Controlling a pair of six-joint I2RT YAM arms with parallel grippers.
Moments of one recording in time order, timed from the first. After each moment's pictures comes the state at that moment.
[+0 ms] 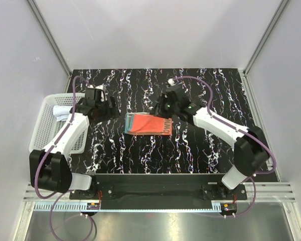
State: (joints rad) left arm -0.16 1.34 1.05 -0.59 0.10 -0.41; right arm 0.69 1.66 1.31 -0.30 -0.11 0.80
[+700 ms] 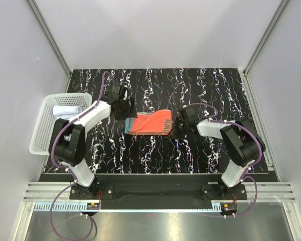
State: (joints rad) left arm -0.36 1.68 1.21 -0.52 0.10 -0.46; right arm 0.50 1.73 0.84 -0.05 -0.29 0.90
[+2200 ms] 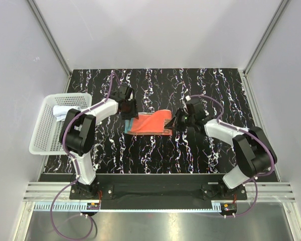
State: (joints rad) left arm -0.38 1.88 1.28 -0.46 0.08 -0.48; right arm 0.46 1.57 0.81 0.03 -0.41 0.88
